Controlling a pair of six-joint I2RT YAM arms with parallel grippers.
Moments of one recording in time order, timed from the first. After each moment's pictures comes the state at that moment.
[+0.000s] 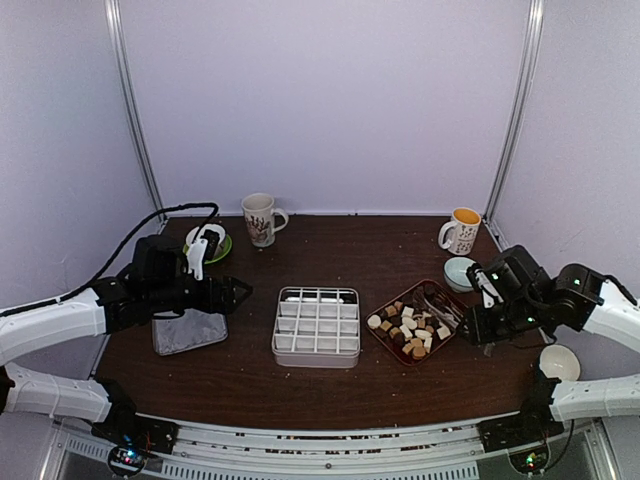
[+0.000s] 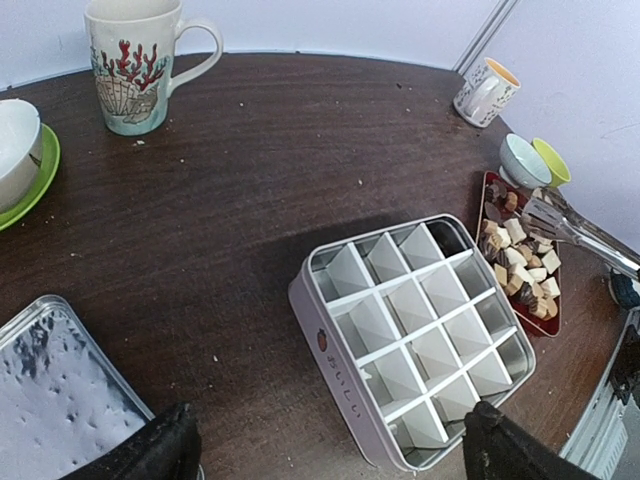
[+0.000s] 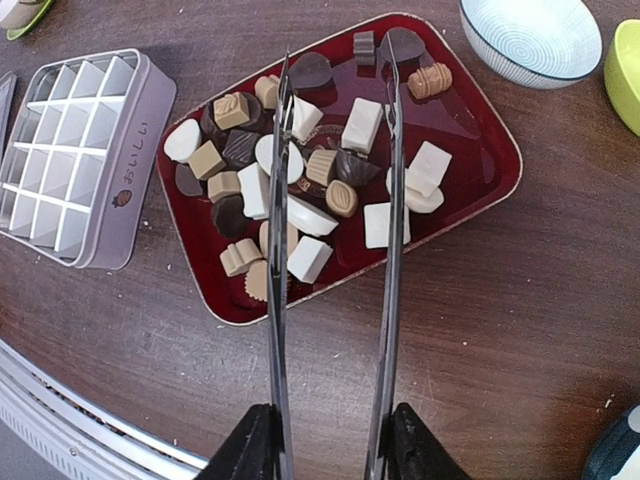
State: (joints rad) left arm -0.63 1.05 0.63 -0.10 0.11 -0.36; right arm 0.76 0.86 0.79 -0.95 0.16 0.58
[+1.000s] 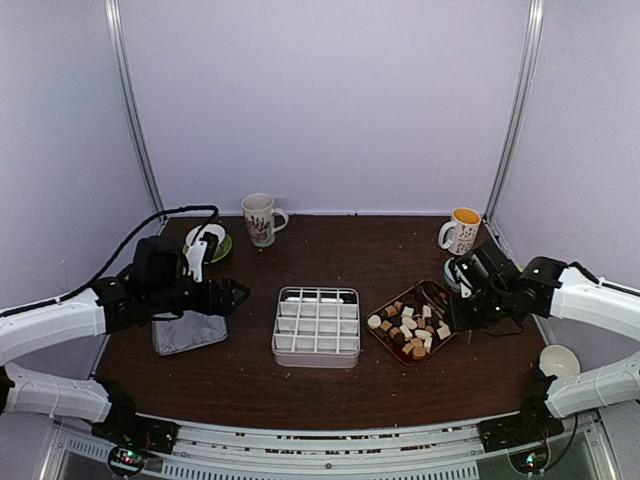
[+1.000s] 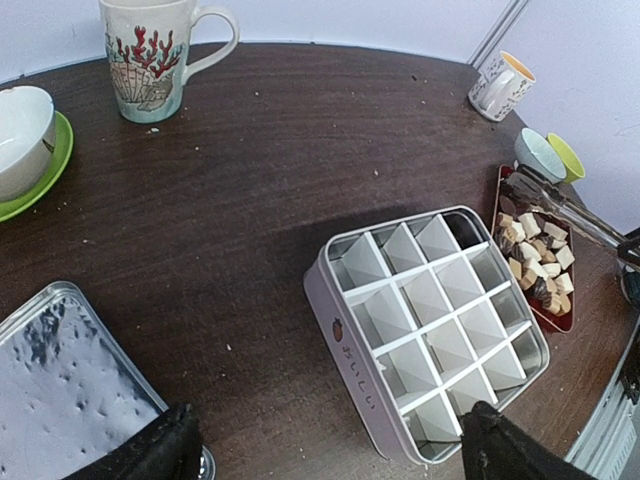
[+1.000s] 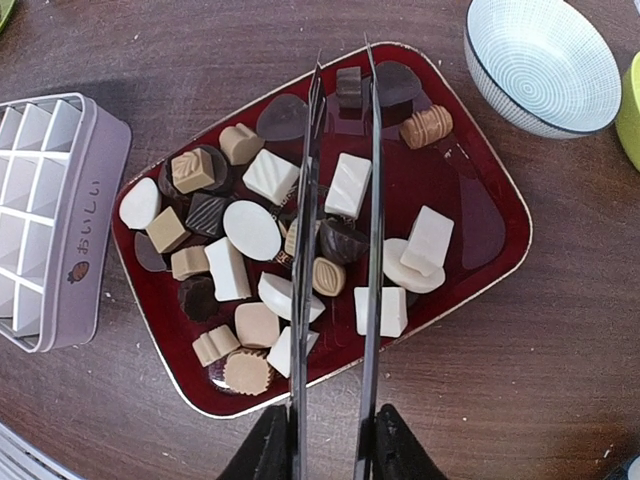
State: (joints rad) left arm -0.63 1.05 0.63 -0.13 0.09 -0.36; right arm 0.69 1.09 0.79 -0.74 0.21 0.53
